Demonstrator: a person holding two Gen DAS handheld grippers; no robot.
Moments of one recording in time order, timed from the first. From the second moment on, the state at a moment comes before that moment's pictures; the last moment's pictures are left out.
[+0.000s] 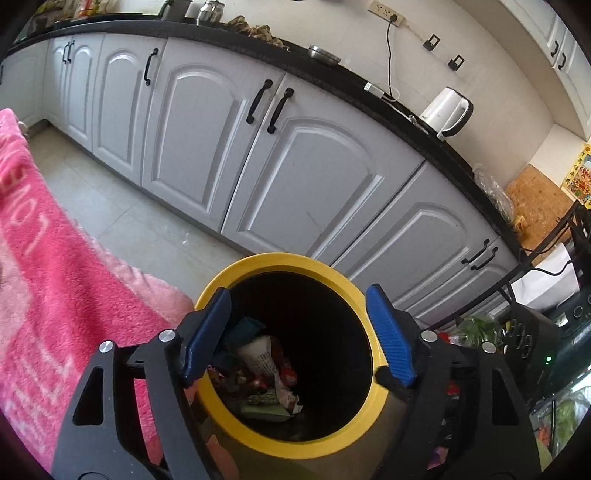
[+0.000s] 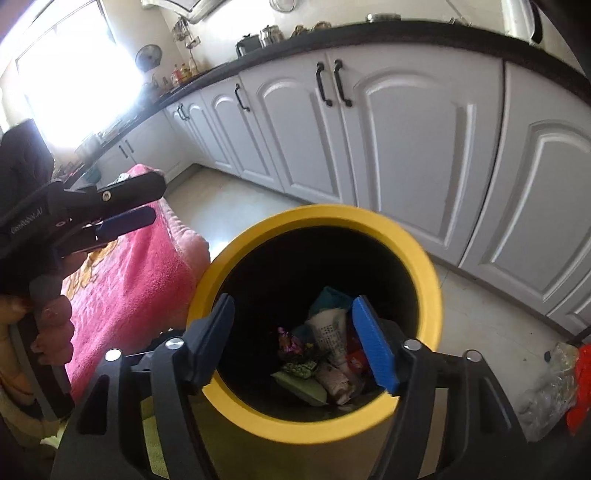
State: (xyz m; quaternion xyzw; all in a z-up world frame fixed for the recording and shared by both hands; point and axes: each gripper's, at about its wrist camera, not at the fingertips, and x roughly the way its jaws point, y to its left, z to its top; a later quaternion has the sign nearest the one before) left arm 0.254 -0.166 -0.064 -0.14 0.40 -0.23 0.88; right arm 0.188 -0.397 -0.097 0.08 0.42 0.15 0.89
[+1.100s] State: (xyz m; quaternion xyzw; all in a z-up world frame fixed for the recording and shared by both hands) left arm 0.082 -0.085 0.007 -0.02 0.21 -0.09 0.97; right arm 0.030 -0.337 0.000 -0.01 0.17 0.08 0.98
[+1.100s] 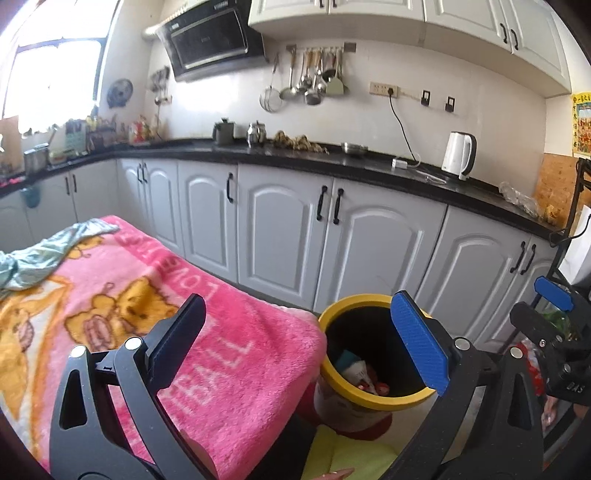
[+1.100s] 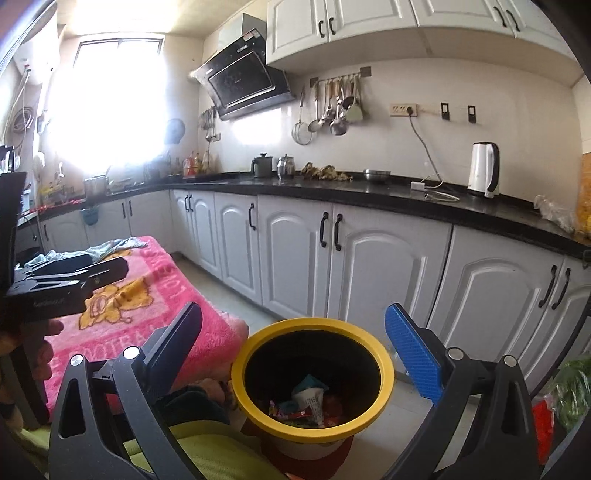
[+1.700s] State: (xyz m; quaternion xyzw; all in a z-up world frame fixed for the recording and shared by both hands) left arm 0.049 -0.079 0.001 -0.04 0.15 -0.09 0.98; right arm 0.009 -0.320 -0.013 -0.01 0.14 0.03 0.99
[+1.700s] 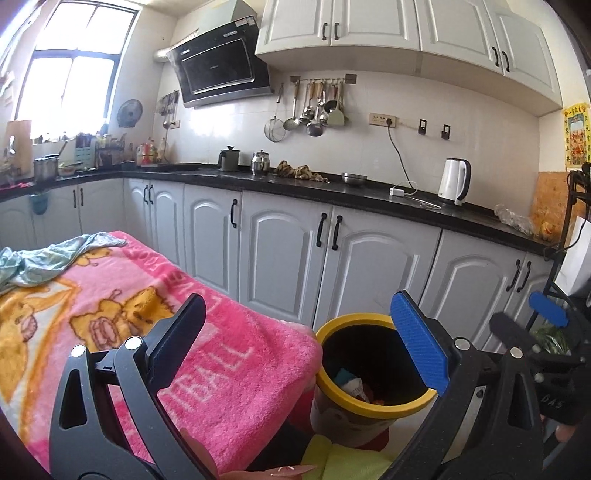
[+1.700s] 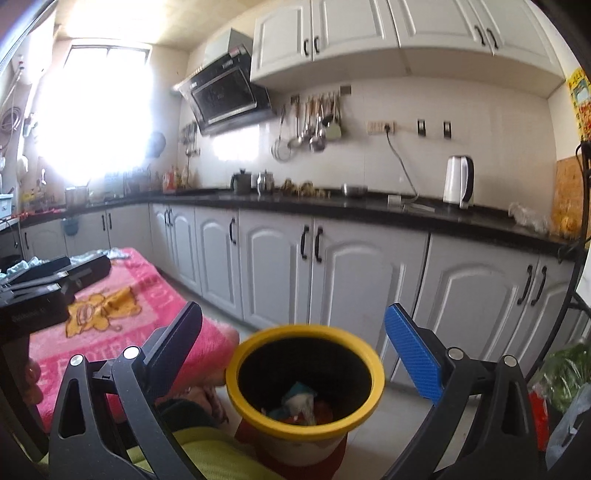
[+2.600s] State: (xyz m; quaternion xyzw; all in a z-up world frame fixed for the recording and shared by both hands) left arm 0.048 -0.077 0.002 -0.04 0.15 -0.09 0.98; right arm 0.002 -0.315 -0.011 -0.02 0.11 0.04 0.99
